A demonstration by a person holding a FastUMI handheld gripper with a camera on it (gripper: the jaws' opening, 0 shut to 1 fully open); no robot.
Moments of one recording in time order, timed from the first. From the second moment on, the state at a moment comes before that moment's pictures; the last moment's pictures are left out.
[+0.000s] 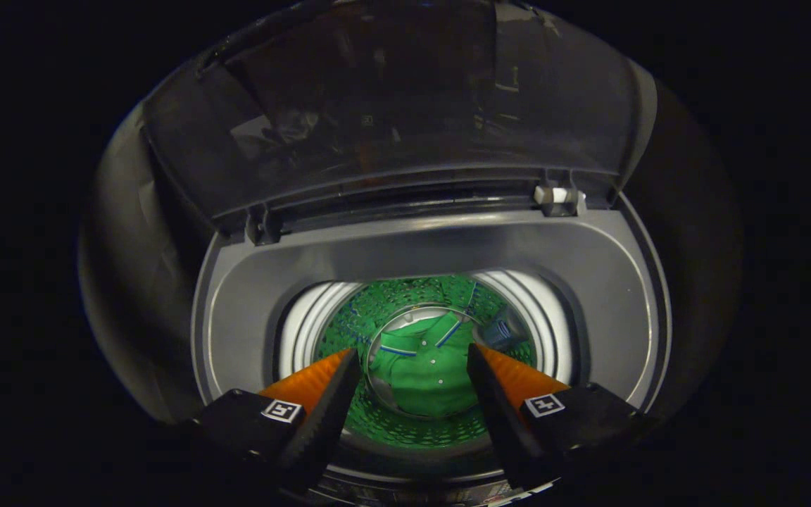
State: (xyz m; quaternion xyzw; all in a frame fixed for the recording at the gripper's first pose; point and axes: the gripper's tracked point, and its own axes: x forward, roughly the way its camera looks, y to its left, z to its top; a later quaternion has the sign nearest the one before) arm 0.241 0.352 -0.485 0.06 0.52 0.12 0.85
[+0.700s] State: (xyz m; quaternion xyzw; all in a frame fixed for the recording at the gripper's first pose) arm 0.284 0.344 -0.294 0.06 0.37 0.15 0.92
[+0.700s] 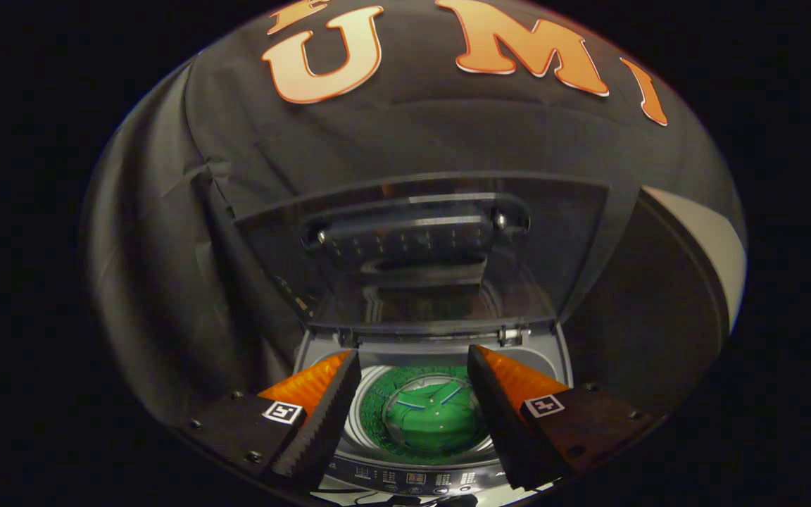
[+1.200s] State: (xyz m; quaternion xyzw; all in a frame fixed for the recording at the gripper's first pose) arm 0.342 0.347 -0.206 0.05 0.29 0.16 0.94
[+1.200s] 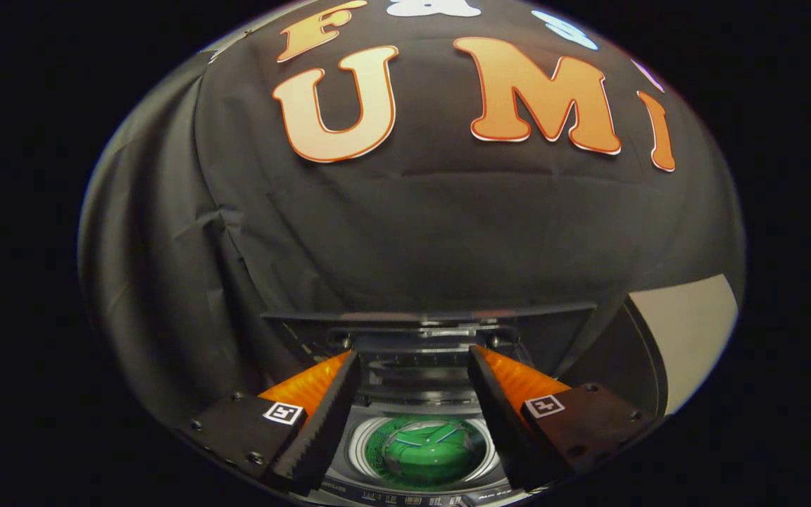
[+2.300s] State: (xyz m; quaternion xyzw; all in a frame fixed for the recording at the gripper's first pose) arm 0.390 0.353 -0.222 0.03 0.30 0.11 0.95
